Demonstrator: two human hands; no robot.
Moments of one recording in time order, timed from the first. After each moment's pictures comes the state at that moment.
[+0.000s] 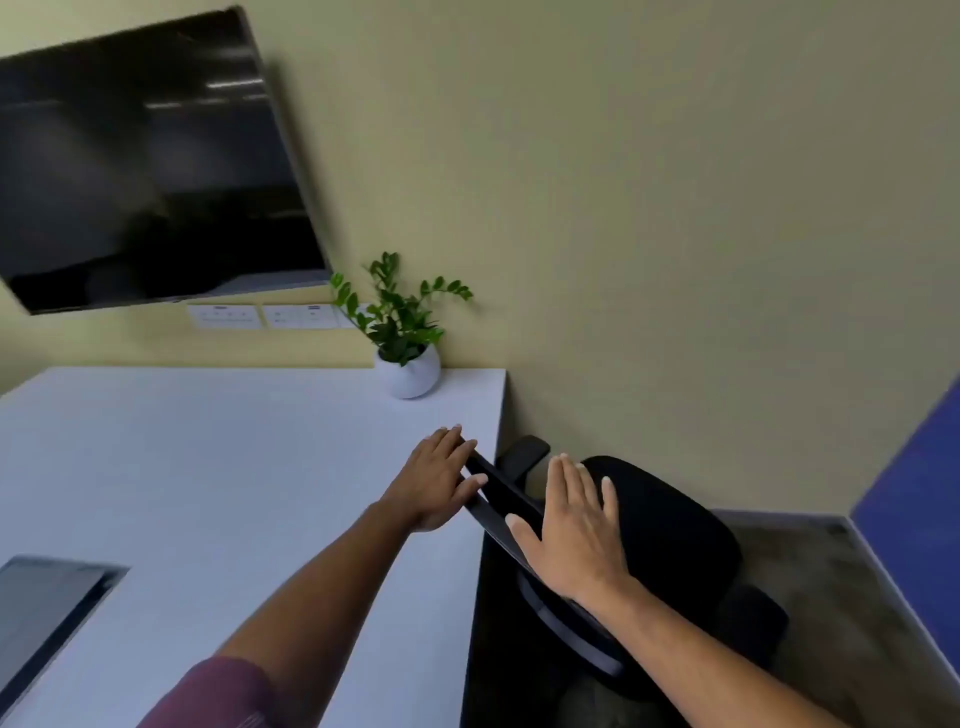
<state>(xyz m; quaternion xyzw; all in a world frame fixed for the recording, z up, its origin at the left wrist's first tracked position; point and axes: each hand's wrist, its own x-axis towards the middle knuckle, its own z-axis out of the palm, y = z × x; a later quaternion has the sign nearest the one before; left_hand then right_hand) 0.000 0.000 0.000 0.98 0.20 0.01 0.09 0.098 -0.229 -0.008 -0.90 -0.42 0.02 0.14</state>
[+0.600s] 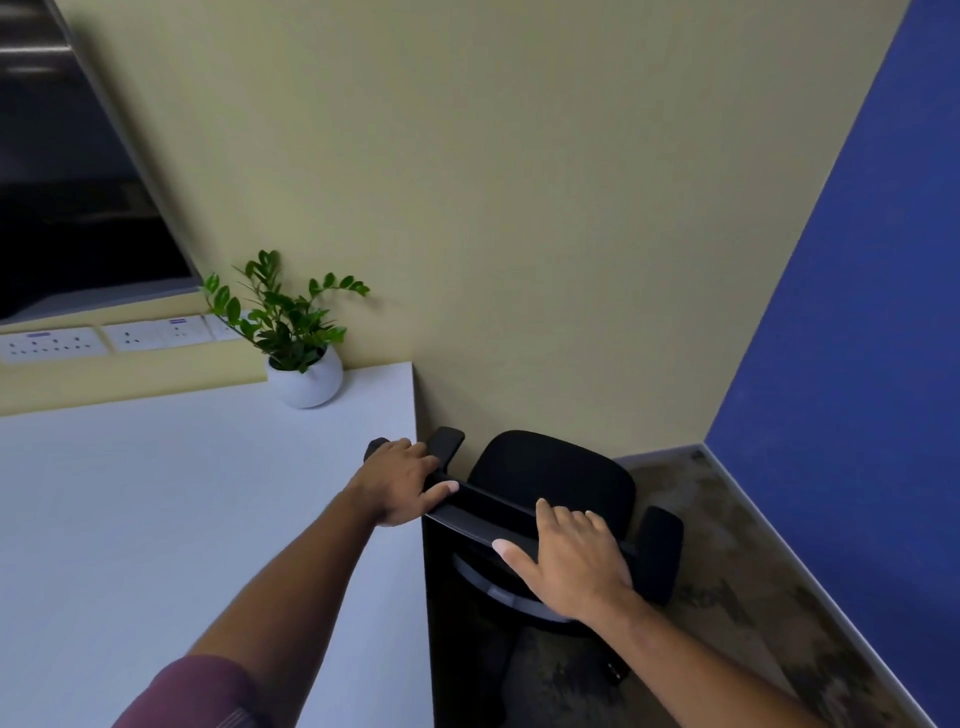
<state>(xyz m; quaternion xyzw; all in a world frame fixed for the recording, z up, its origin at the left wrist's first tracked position) 0.025 0.002 -0.008 1.00 0.02 -0.03 -0.03 0.061 -0.295 -0.028 -0.94 -0.34 0.00 0.00</state>
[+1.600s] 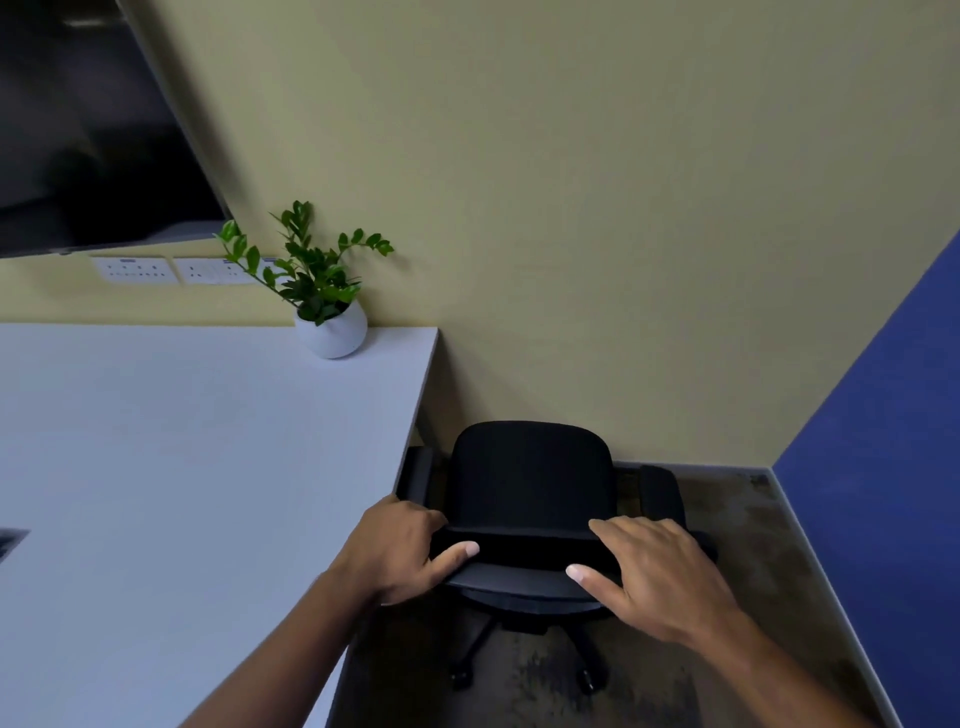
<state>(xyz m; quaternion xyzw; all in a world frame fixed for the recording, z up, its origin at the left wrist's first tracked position) 0.029 -0.179 -0.025 0.99 0.16 0.02 0.02 0.237 -0.462 -0.031 -0.85 -0.52 0.01 0.06</state>
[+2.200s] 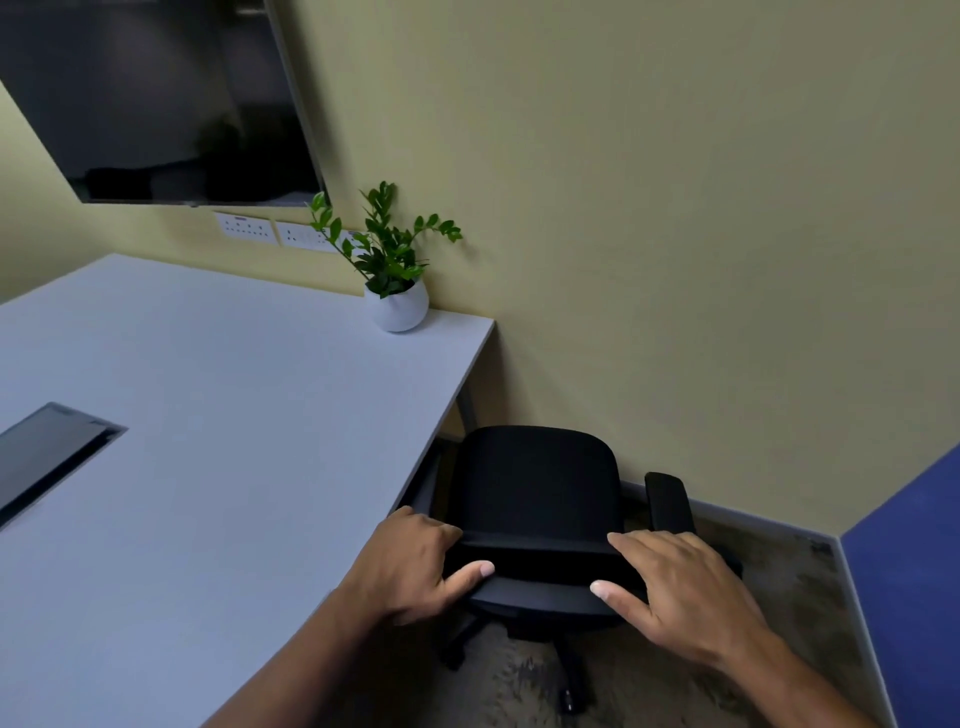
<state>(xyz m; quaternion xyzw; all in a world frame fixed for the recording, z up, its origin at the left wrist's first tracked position) 0.019 -0.266 -0.028 0.97 0.24 0.05 0.03 0.296 -0.492 -0.032 -0.78 -0.62 -0.01 0.08</state>
